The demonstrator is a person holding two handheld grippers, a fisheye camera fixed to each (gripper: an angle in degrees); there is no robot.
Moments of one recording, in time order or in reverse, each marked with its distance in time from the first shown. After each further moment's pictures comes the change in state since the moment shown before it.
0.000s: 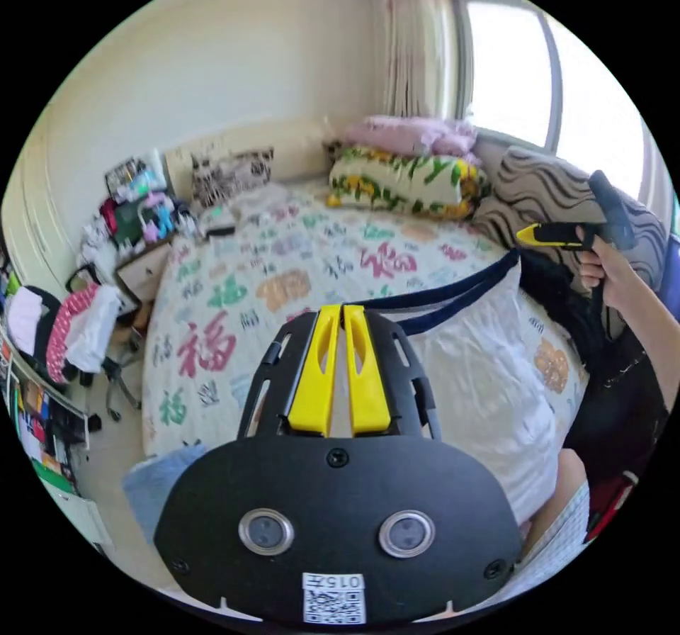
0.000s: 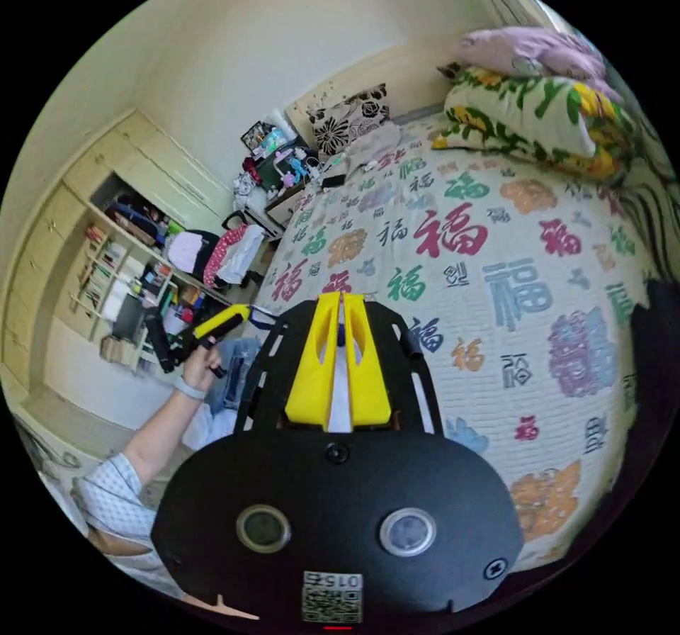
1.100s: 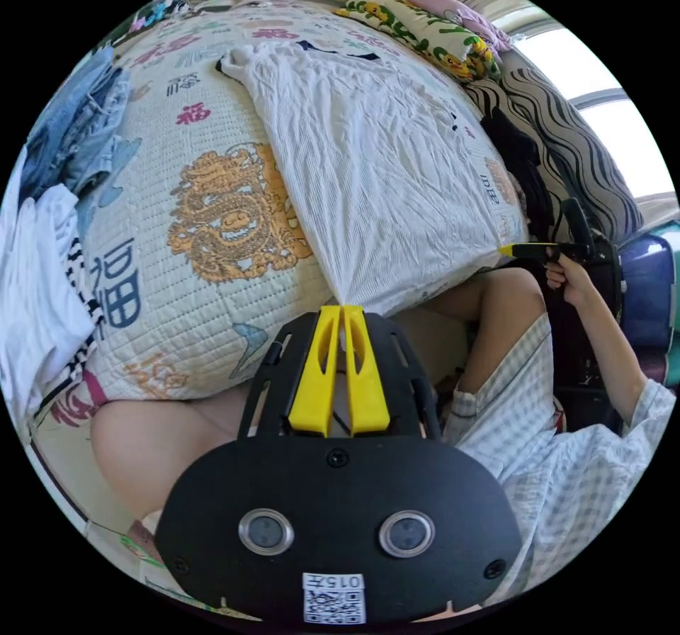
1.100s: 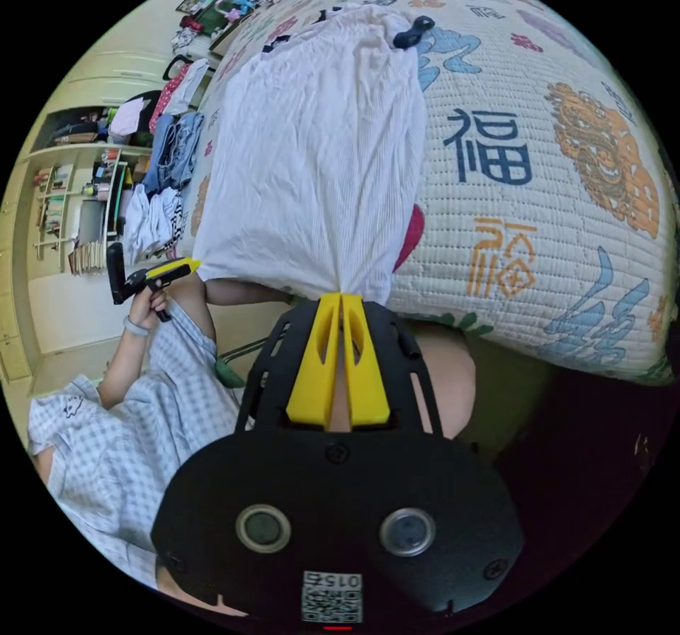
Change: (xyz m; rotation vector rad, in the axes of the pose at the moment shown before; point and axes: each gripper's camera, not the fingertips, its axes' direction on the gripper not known) left arm 0.088 0.256 0.113 -0.515 0.301 -0.216; right arm 0.144 0.127 -0.070 -0.691 0.242 -0.026
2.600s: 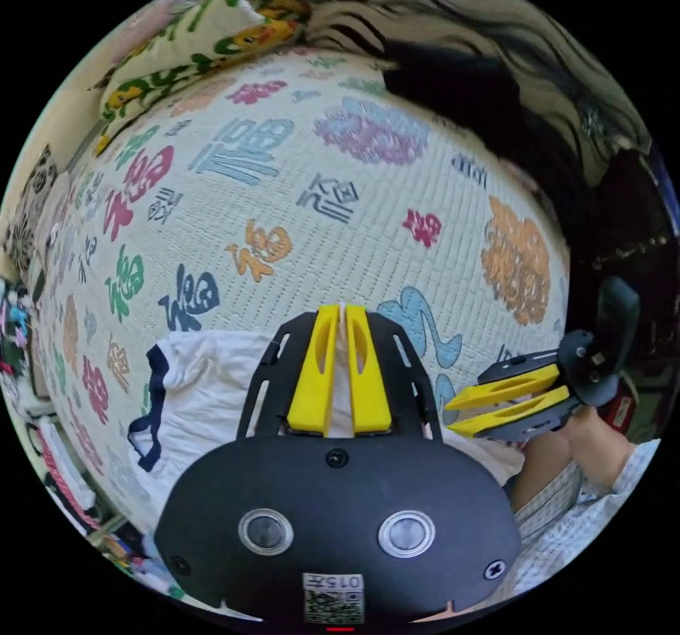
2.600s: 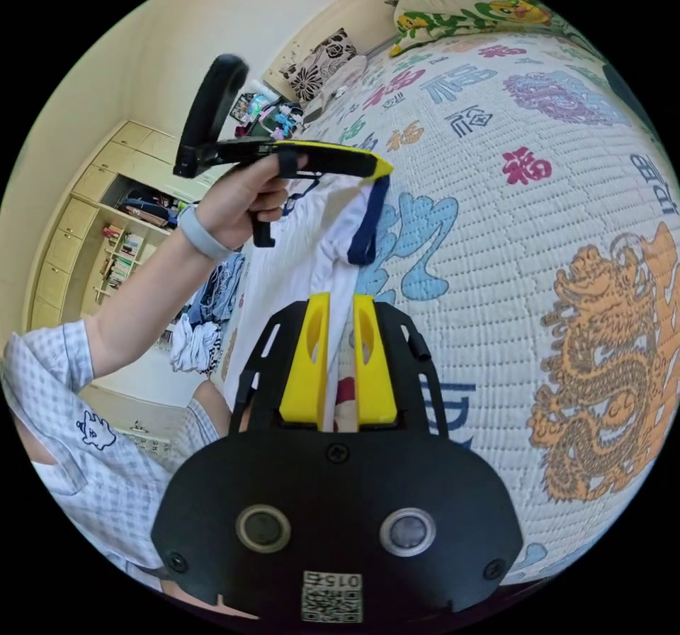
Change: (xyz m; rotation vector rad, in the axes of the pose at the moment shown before) left arm 0.290 -0.537 0.190 -0.007 -0.111 0.606; right arm 0.151 -0.092 -0.169 0.532 -0.287 -0.024
